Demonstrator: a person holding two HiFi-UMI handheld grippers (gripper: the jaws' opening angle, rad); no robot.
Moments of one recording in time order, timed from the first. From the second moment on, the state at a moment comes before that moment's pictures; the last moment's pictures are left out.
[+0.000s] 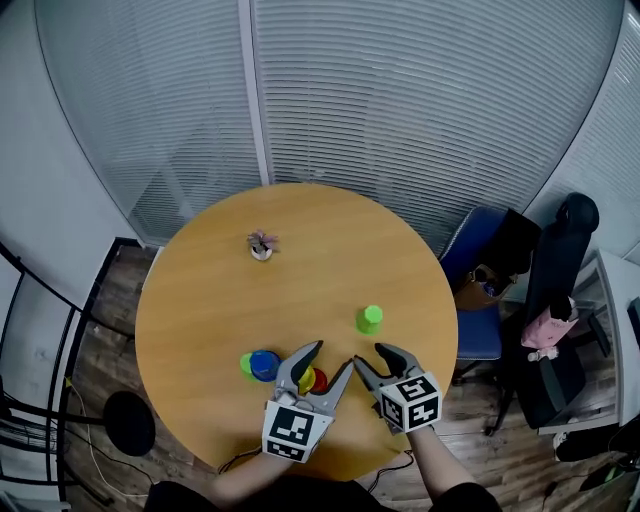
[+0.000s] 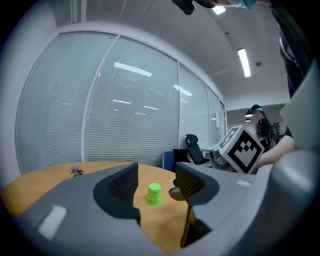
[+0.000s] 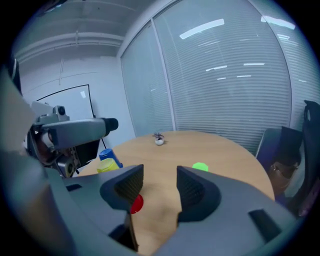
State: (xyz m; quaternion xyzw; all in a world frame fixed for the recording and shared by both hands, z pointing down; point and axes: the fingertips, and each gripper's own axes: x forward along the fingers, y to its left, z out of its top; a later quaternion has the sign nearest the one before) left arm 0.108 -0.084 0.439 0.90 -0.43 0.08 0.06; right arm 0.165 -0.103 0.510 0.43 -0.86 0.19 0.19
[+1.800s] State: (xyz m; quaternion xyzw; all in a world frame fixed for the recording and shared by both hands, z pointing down) left arm 0.193 -0.076 0.540 0.93 -0.33 0.14 0.11; right arm 0.219 -0.202 0.601 0.46 -0.86 0.11 0.18
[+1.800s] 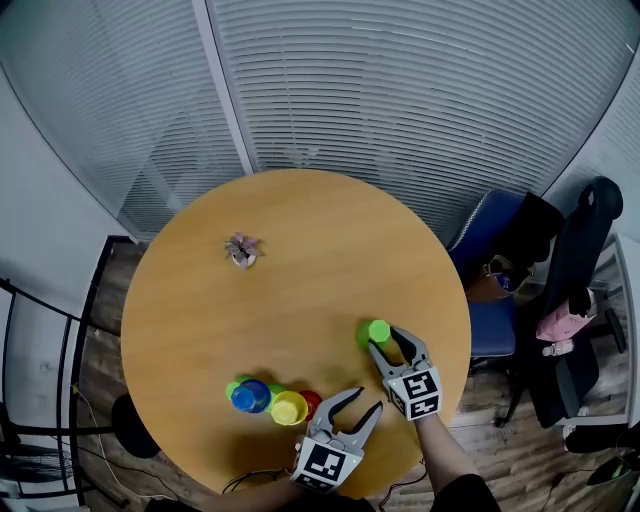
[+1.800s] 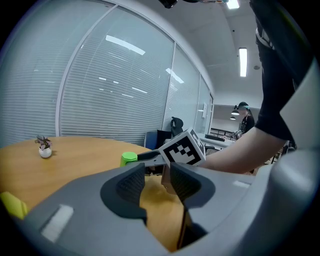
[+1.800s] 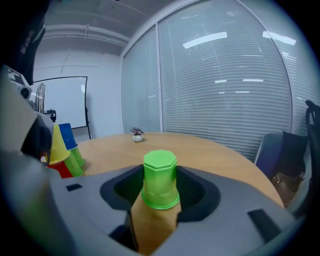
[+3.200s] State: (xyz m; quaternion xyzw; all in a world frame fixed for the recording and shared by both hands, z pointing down) left arm -0.004 -0.033 0.468 0.91 -0.39 0.11 0.05; right arm 0.052 -0.089 0.437 0.43 -0.89 0.08 0.12
